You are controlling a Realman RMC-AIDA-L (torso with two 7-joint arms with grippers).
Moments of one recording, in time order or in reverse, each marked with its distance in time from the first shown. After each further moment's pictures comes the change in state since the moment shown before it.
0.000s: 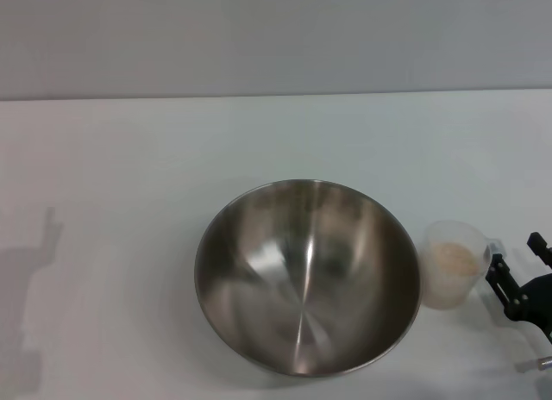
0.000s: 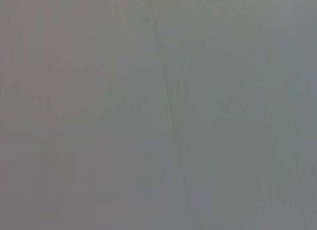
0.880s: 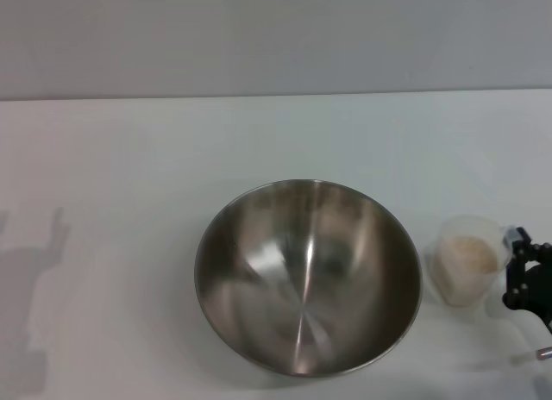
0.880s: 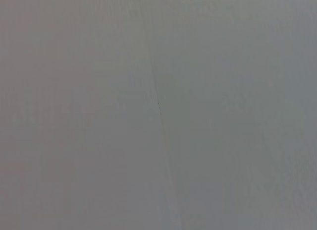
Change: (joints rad) left arm -0.010 -0.002 0.023 0.016 -0.003 -0.003 0.000; right arm 0.010 -0.001 -0.002 -0.001 -0.005 -0.066 -0.005
